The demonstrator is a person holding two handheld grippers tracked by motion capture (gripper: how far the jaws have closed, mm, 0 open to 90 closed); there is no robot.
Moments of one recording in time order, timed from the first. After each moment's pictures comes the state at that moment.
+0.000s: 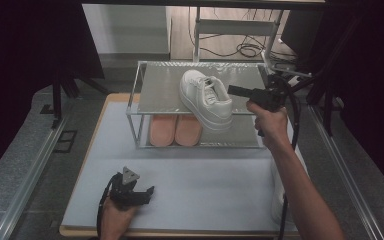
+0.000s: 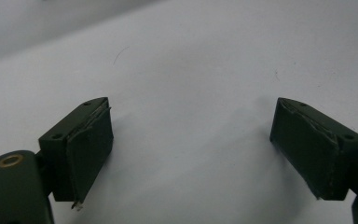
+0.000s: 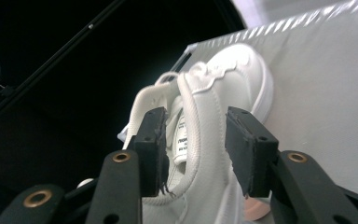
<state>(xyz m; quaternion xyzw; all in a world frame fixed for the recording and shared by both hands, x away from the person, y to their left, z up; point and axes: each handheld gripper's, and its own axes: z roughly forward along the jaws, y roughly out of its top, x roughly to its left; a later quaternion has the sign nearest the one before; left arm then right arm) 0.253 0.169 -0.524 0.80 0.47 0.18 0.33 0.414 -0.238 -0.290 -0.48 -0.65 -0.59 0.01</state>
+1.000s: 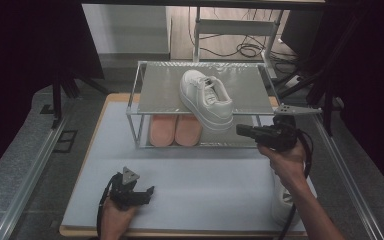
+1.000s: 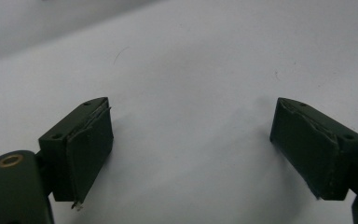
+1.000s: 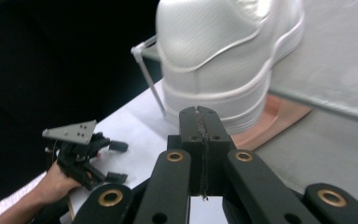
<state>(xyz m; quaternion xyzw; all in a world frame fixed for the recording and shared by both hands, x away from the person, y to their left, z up) 0.252 0.169 -0.524 0.80 0.48 0.18 0.33 0.322 -0.247 -0.322 -0.36 -0.75 -0.55 -0.06</state>
